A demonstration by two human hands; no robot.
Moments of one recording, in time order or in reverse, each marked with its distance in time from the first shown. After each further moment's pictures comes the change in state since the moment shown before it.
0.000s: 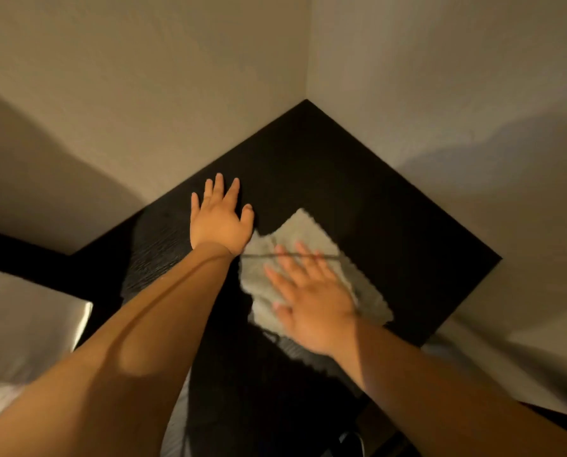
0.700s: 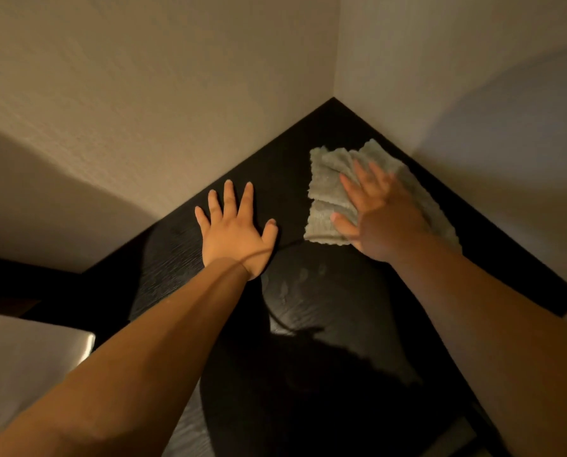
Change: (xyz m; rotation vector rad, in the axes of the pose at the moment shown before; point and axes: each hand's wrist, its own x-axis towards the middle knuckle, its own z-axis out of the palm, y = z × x) left_hand 0.010 0.009 0.001 0.079 -0.007 -0.083; right_hand 0.121 0.141 -0.059 -0.225 -0.031 0.366
